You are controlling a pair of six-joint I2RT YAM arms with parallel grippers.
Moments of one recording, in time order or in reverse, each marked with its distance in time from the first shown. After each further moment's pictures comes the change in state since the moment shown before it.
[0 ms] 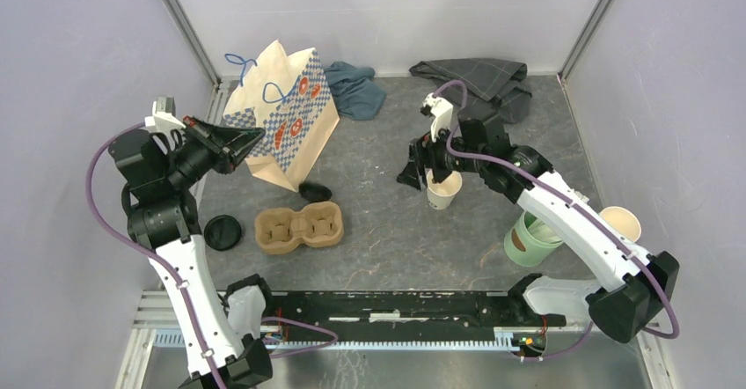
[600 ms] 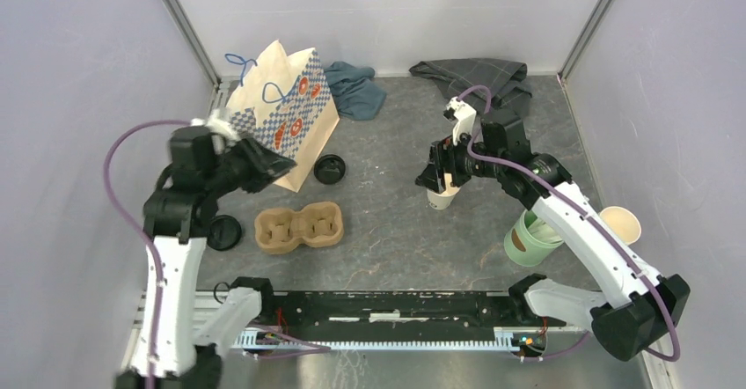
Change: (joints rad) left arm -0.404 0.021 0.031 -0.313 -0.453 0.277; right arm -0.135 -0.095 -0.075 -0.005 -0.096 0.049
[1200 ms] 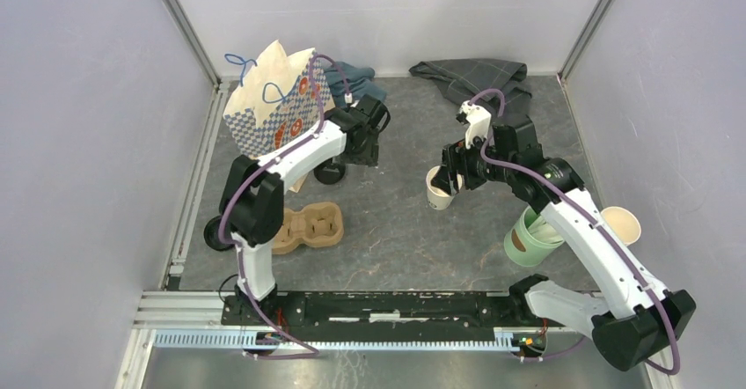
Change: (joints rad) left arm -0.665 1.021 0.311 0.118 -0.764 0.210; right arm -0.056 -0.047 -0.016 -0.108 0.085 -0.064
